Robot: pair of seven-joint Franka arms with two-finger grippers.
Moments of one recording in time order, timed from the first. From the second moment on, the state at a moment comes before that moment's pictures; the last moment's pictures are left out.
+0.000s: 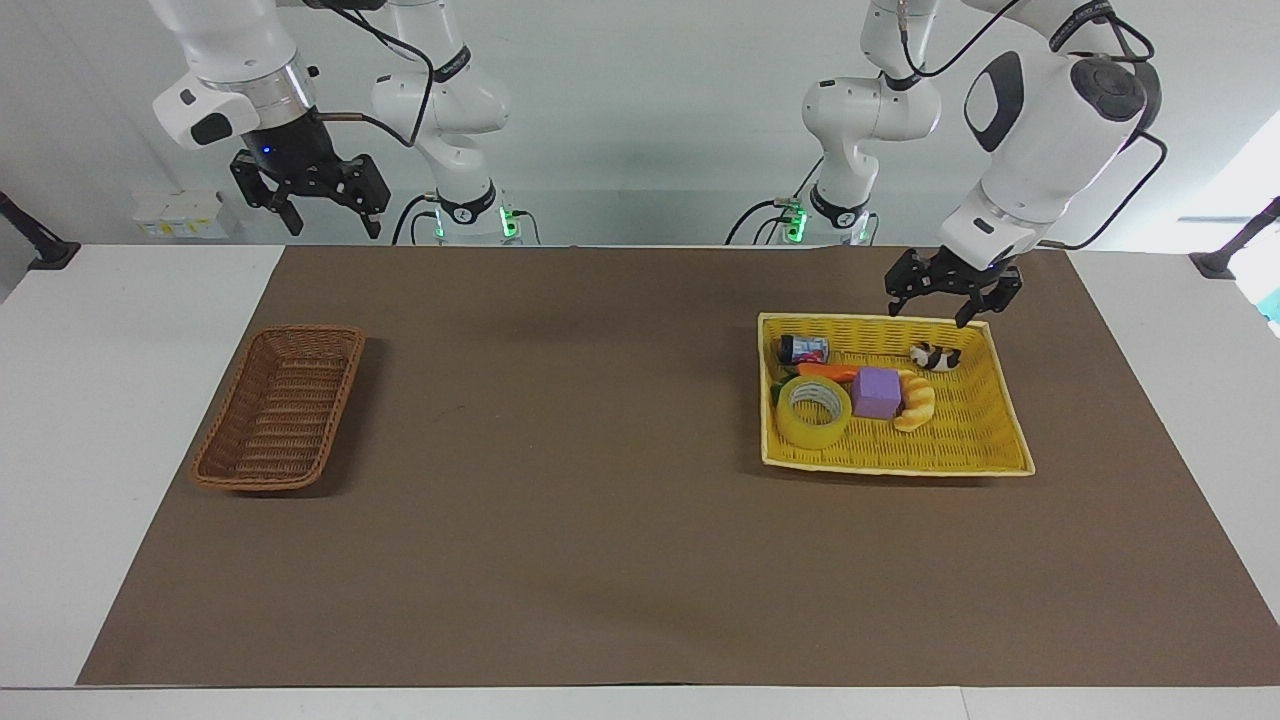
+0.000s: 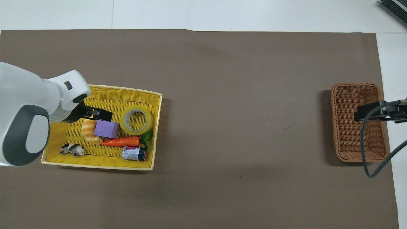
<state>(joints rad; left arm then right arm) -0.19 0.01 -0.01 -1.97 -0.10 1.97 0.08 -0.01 -0.08 0.01 -1.57 -0.01 1.48 0.07</state>
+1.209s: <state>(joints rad) -0.28 0.26 0.00 -2.08 -0.10 2.31 0.08 -0.01 -0.08 0.01 -1.57 -0.01 1.48 0.07</state>
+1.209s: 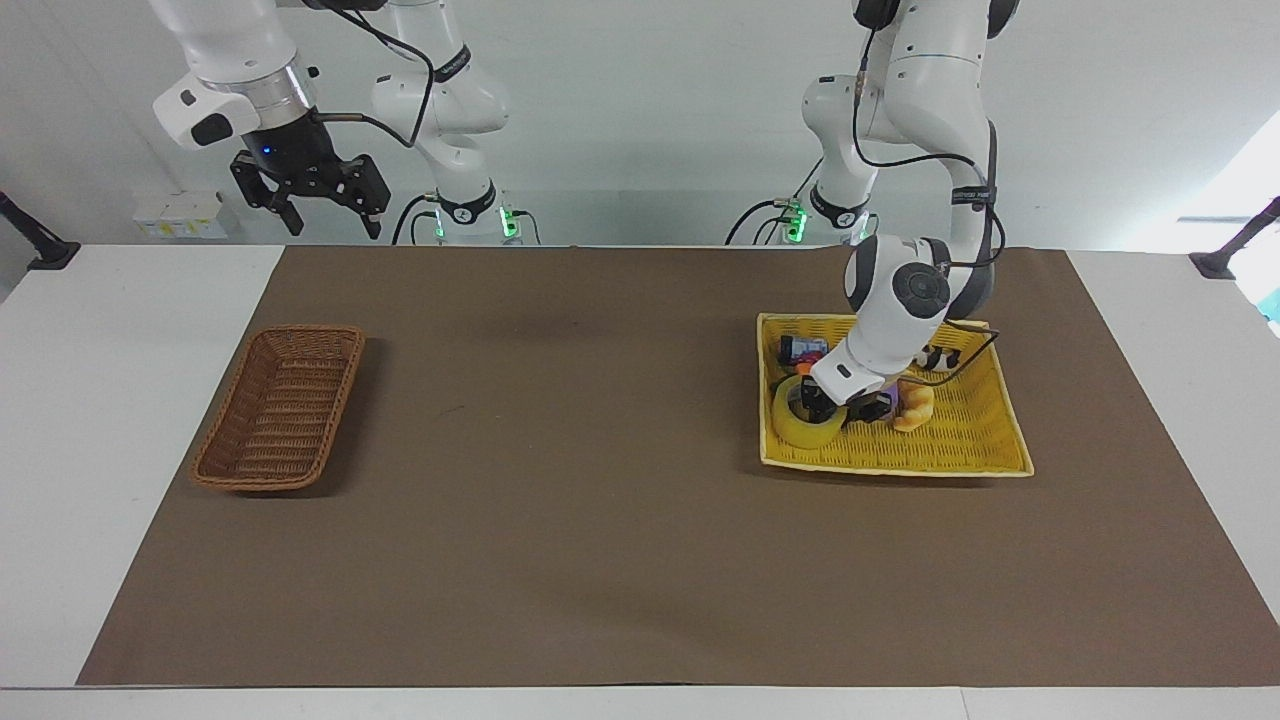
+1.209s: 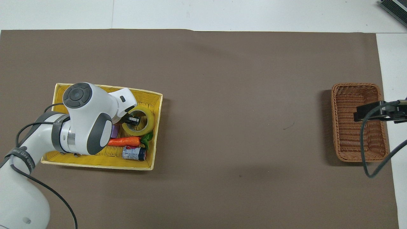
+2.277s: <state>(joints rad) -0.29 0.09 -0.04 -1.84 -0.11 1.96 -0.38 0.00 -0.08 0.02 -1.59 0.25 1.48 0.08</state>
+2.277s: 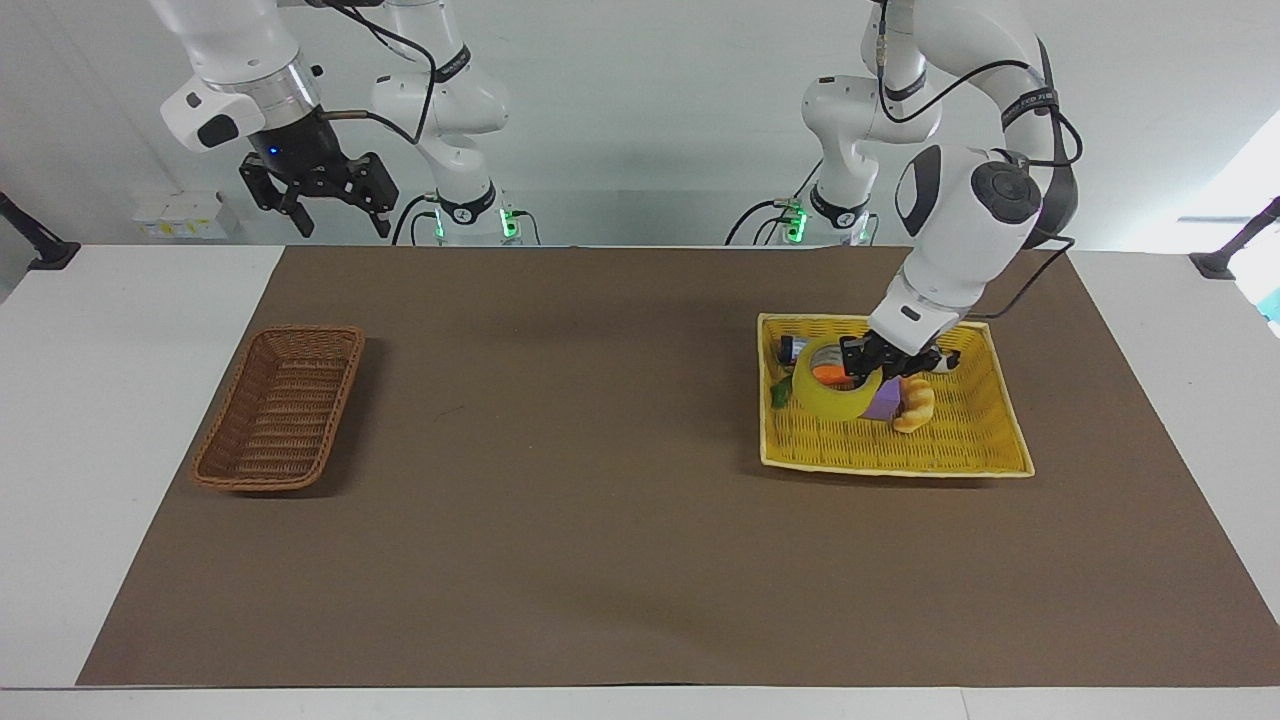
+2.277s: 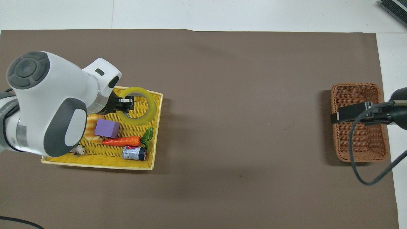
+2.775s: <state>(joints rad) -0.35 0.09 -0.17 -1.80 -0.27 1.97 -0.62 0.10 -0.09 0.03 -1.73 0.54 1.66 0.17</state>
